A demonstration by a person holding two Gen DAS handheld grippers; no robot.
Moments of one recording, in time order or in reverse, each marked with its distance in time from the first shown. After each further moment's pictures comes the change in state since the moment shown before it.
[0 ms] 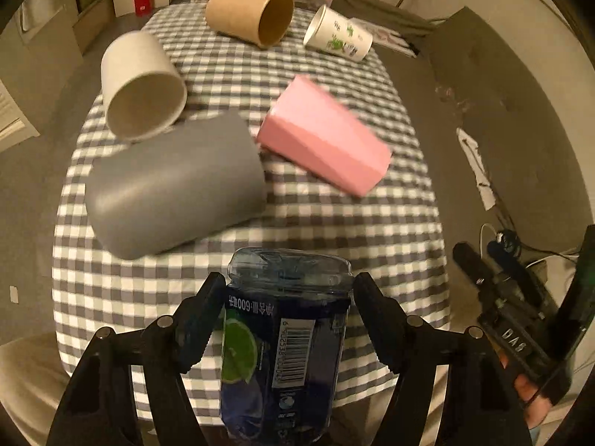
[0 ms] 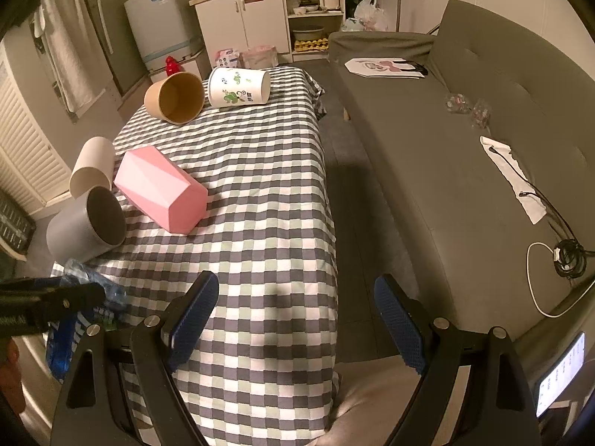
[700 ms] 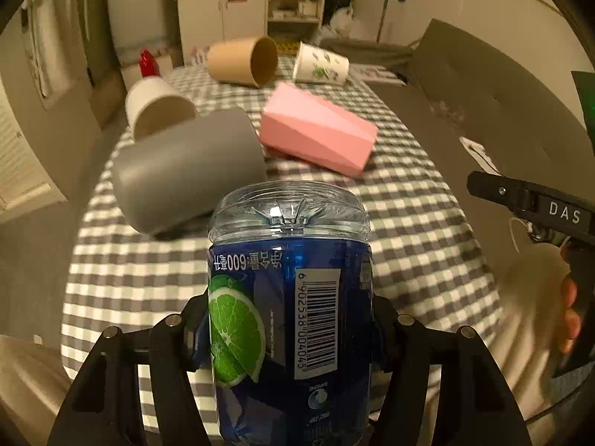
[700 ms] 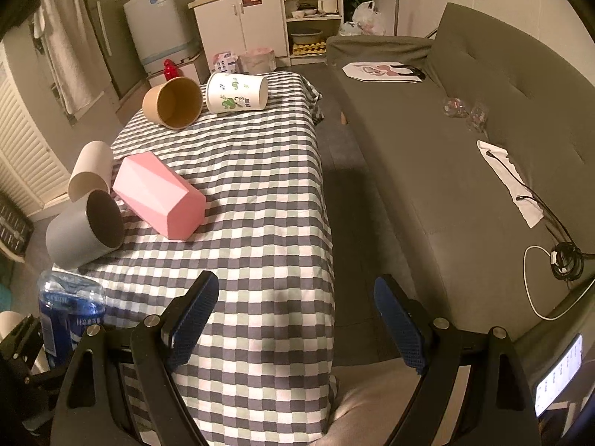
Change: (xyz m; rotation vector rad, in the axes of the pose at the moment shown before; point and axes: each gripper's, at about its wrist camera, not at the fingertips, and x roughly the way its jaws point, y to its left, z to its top) left arm 0.007 -0.013 -0.072 0.143 -0.265 0.123; right arm -0.004 0.002 0.002 -0.007 -0.018 -0.012
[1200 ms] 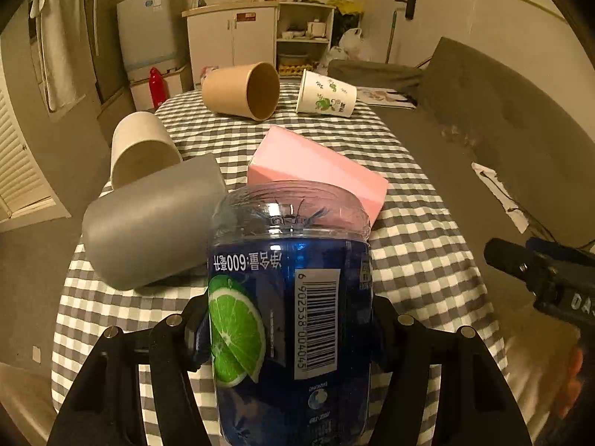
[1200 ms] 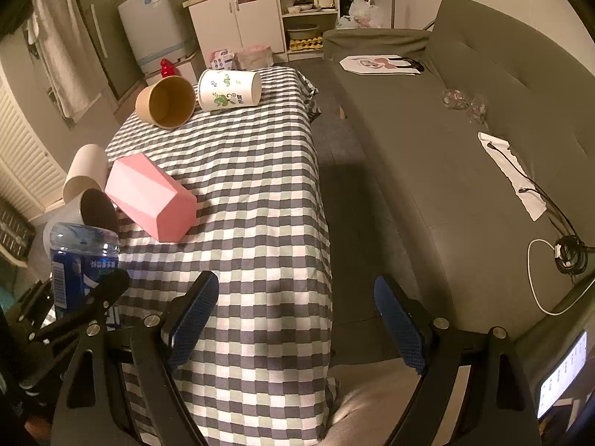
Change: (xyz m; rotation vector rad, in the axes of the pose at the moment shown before) left arm 0.024 -0.011 0.036 -0.009 -0.112 0.046; right arm 0.010 -0.009 0.004 0.023 0.019 0.005
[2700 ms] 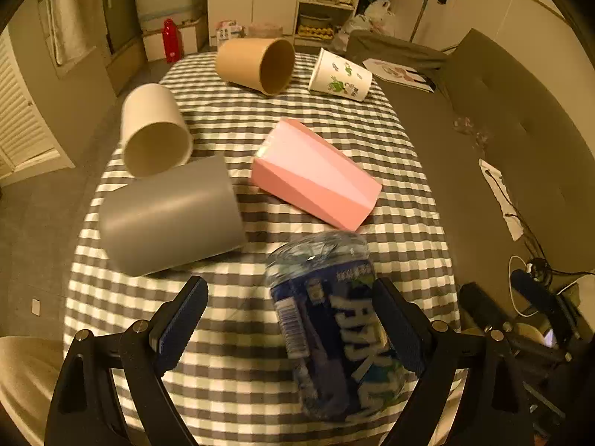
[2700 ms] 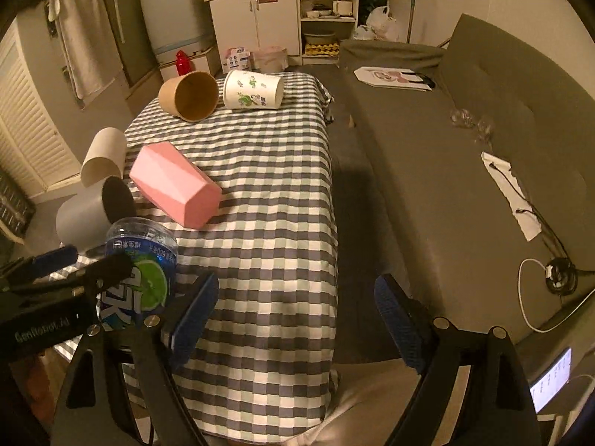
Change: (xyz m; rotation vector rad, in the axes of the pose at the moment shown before) left arm -0.009 -0.003 0.029 -0.131 0.198 -0.009; right arm -0.017 0.014 -0.006 -0.083 -0.004 -0.001
